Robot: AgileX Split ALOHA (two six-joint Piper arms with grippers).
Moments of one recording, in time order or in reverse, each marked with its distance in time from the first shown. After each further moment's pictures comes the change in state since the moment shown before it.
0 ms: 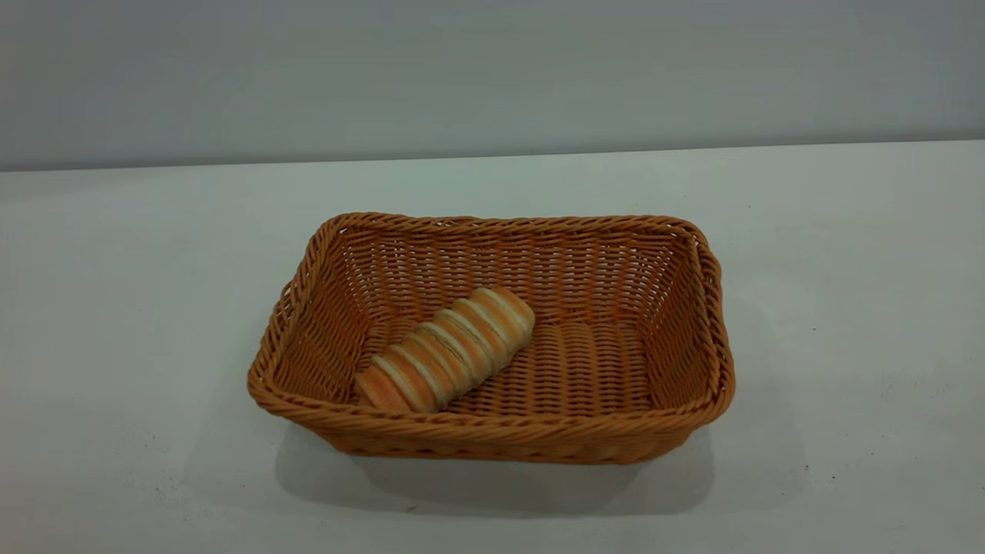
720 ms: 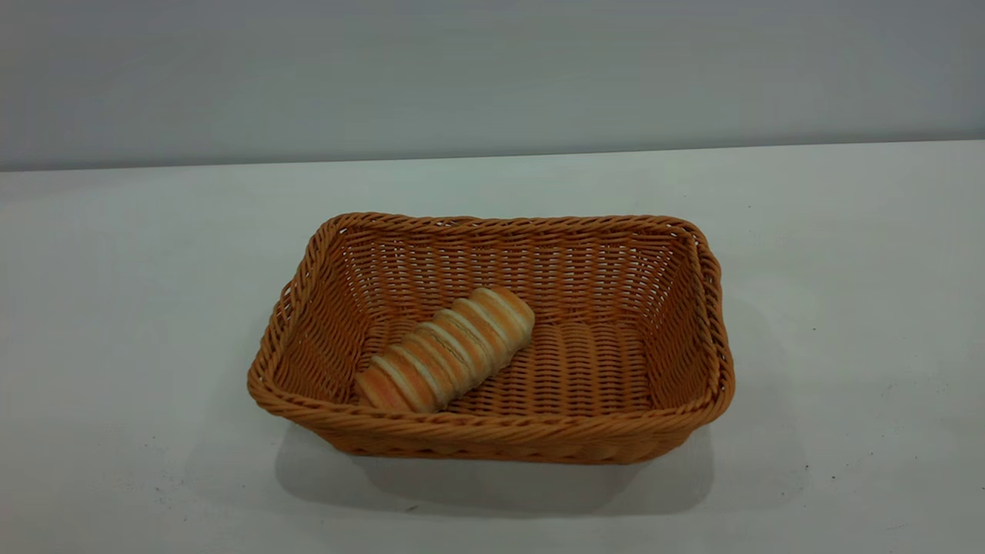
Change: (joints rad) left arm 0.057 -0.060 0.067 -0.001 -0.004 -0.001; right arm 0.000 0.000 0.000 0.000 -0.001 0.000
